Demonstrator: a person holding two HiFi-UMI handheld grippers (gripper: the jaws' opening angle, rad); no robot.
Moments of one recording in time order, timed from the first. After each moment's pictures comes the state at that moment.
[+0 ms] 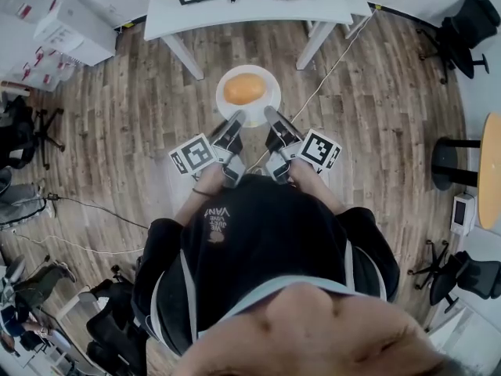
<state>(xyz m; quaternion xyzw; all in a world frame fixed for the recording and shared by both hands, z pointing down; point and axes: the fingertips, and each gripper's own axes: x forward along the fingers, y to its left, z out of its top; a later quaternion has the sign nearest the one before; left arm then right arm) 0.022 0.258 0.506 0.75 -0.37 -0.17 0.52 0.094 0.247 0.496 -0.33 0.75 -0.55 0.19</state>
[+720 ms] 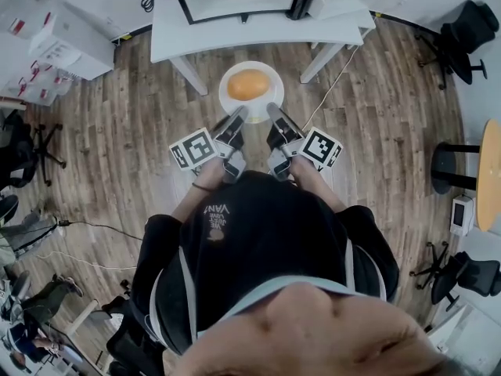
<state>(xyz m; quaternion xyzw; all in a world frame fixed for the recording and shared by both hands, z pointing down) -0.029 0.146 0.491 0.76 -0.35 -0.16 0.52 0.045 0.139 0.481 -0.36 0.74 -0.53 0.20</state>
